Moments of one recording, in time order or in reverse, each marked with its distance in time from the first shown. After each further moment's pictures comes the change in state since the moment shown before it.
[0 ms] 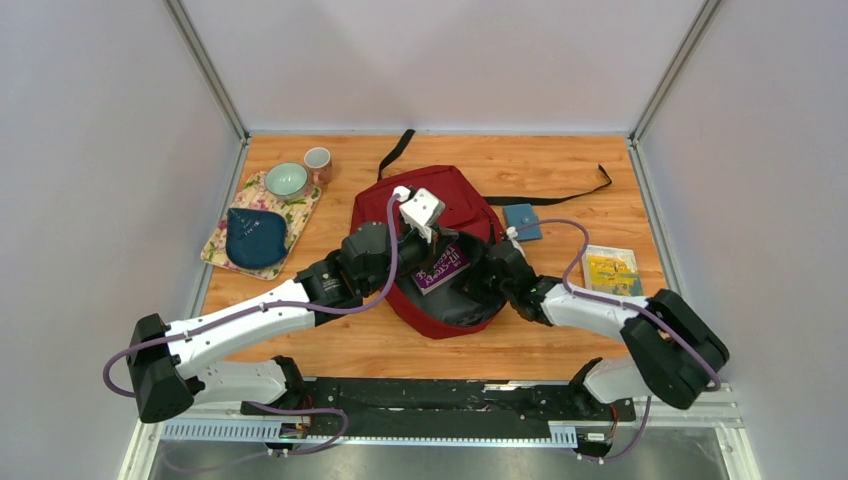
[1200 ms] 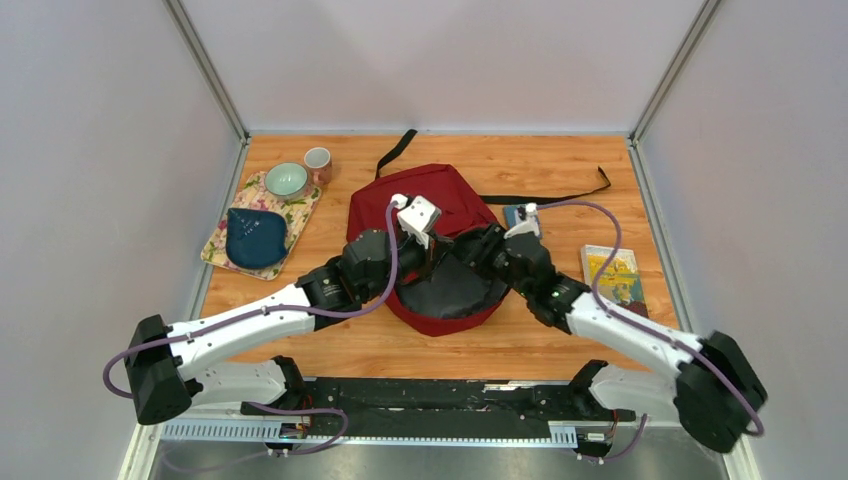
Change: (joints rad) left arm 0.000 -0.016 -0.064 0.012 -0.024 -0.037; right arm 0.017 -0.143 0.086 0.103 0.141 -0.075
